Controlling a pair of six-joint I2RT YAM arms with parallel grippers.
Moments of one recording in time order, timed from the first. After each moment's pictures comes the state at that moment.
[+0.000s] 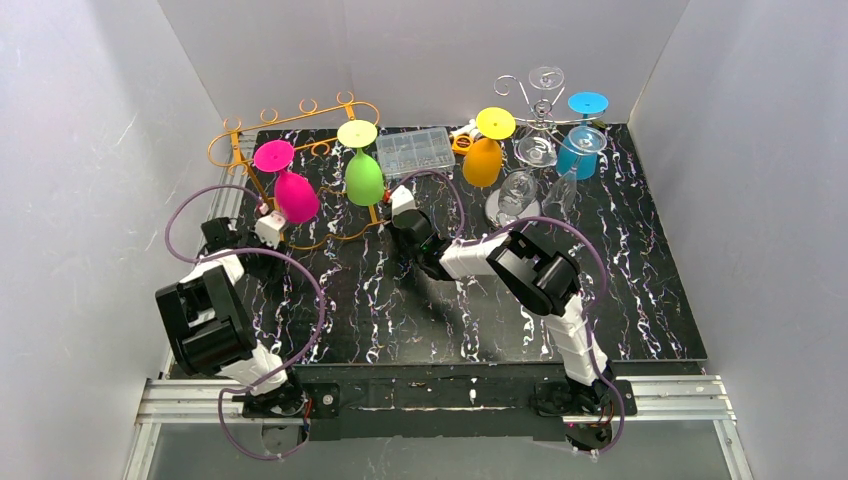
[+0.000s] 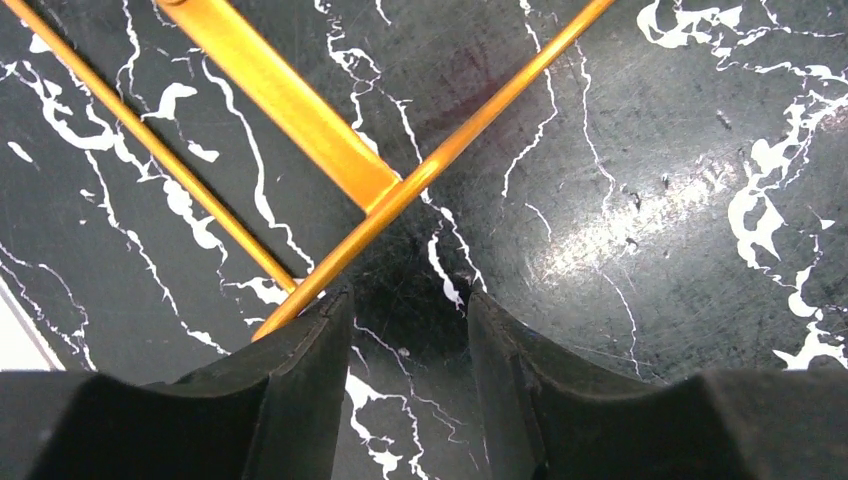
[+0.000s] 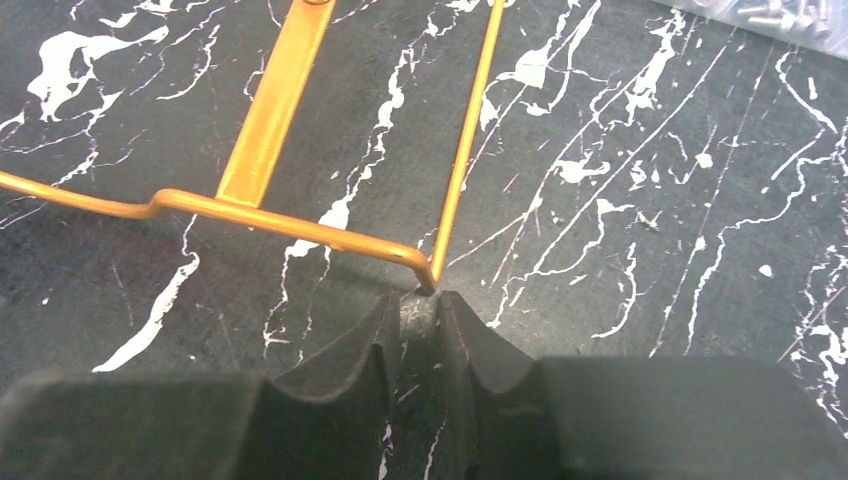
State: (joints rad) left arm 0.43 1.51 0.73 -0.25 0.53 0.83; right arm 0.91 2.19 1.29 0.46 0.36 0.11
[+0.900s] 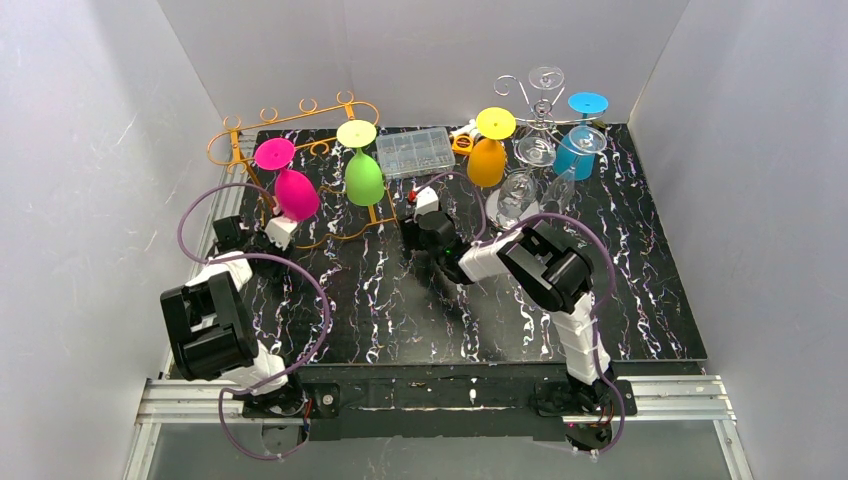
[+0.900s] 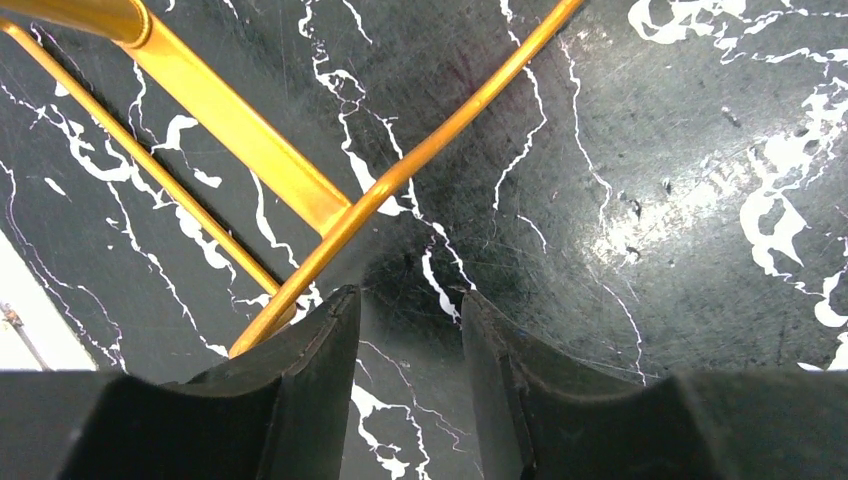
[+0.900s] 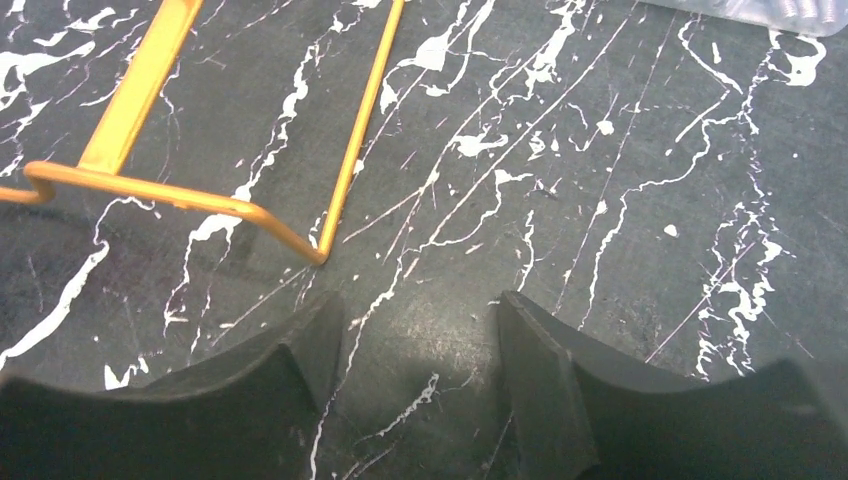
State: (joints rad) left arm 0.35 1.48 0.70 -0.20 0.44 0.87; right arm 0.84 2.14 1.12 0.65 0.32 0.14
